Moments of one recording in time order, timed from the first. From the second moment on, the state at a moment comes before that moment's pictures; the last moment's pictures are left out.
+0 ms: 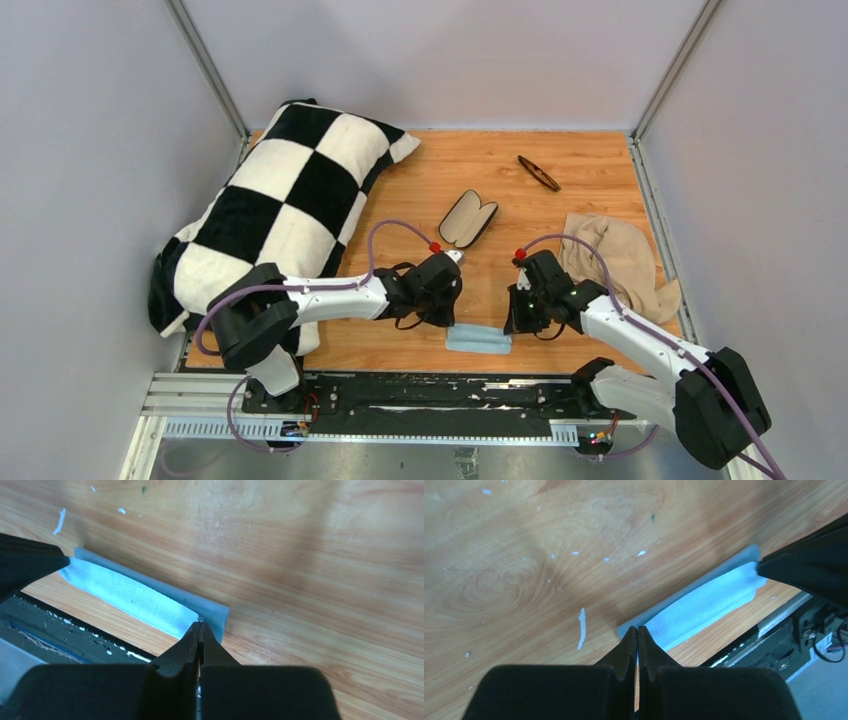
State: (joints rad) left arm -1.05 1.61 0.86 -0.18 0.03 -0.69; right arm 0.56 1.03 0.49 -0.54 -0.23 0.45
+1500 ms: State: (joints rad) left arm -0.99 1.69 0.95 -0.16 0.00 -0.58; right arm 0.56 1.06 0.53 -0.45 -0.15 0.37
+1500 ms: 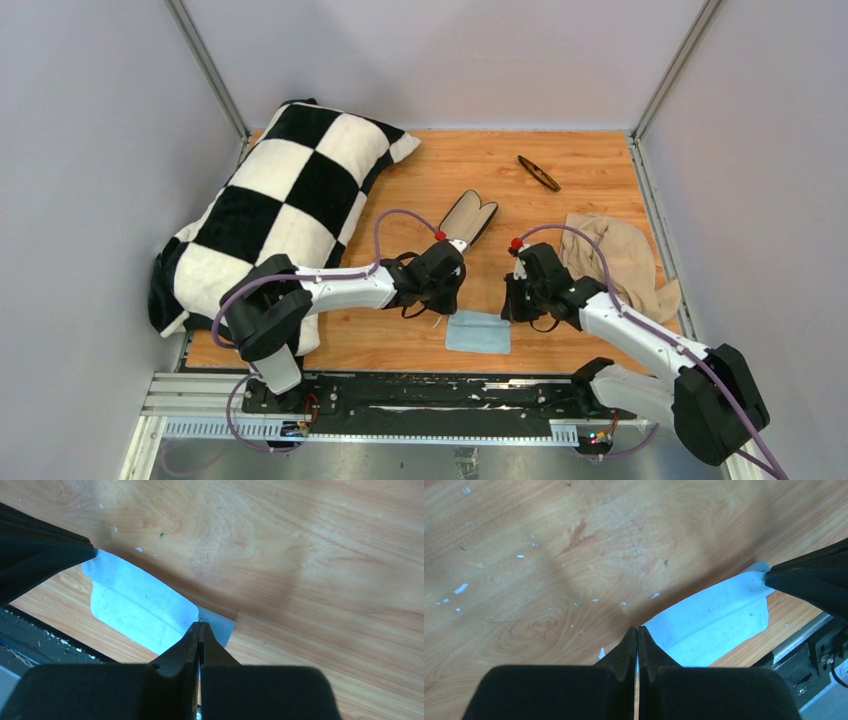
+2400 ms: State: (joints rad) left arm -1.03 1.66 0.88 -0.14 0.02 -0.65; right arm 0.59 1.01 0.45 -0.46 -0.20 0.40
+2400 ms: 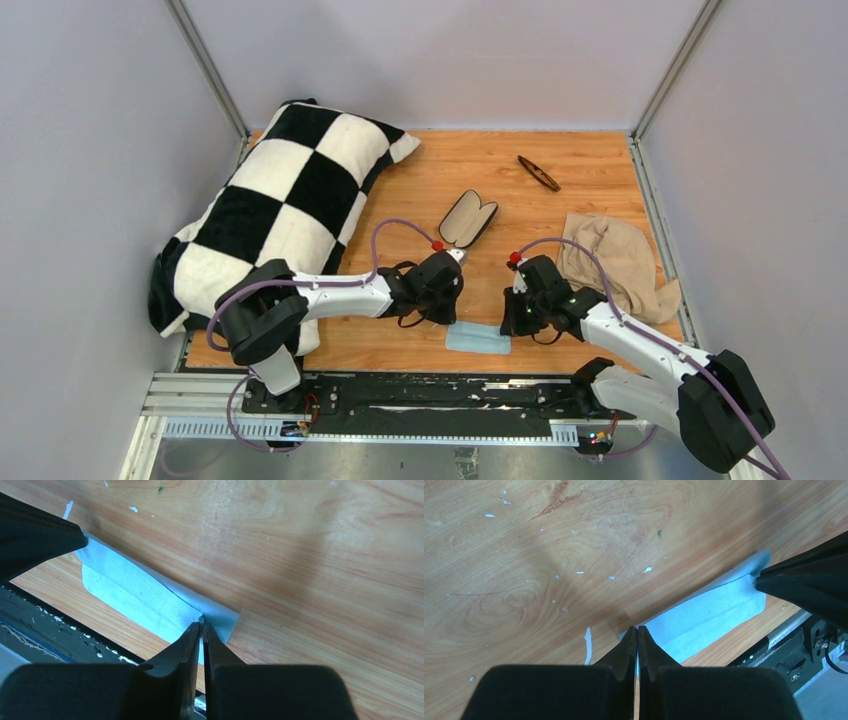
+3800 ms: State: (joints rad) left arm -1.07 1.57 0.84 -0.18 0.02 -0.75; right arm 0.60 0.83 0.39 -0.60 -0.19 0.59
